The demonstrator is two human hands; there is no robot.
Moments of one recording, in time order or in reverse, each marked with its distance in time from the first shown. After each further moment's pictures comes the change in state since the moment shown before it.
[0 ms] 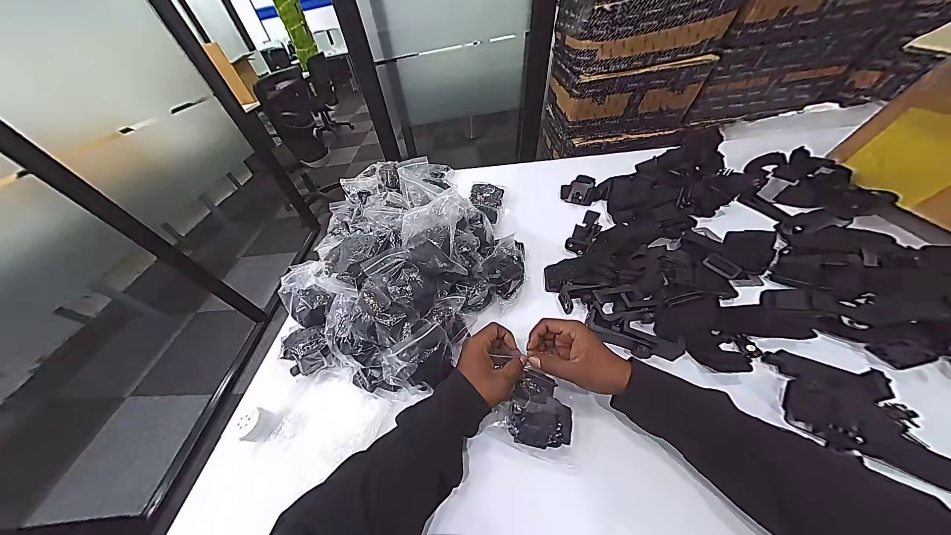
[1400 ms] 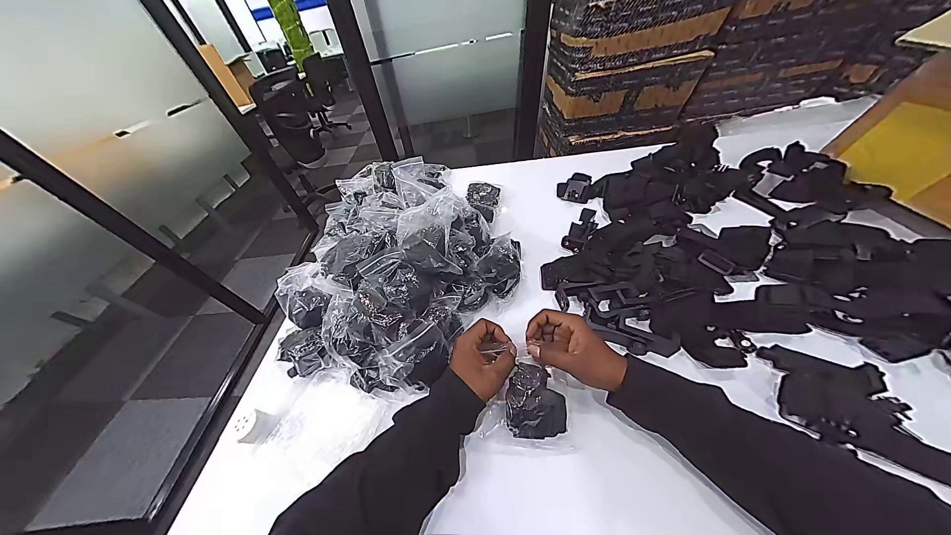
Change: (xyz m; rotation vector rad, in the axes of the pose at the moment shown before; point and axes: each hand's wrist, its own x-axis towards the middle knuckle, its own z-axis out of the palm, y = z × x) left_hand 0.001 -0.006 -0.001 -0.041 0.094 0.061; right_hand 0.001 -0.003 0.000 0.034 0.082 0.018
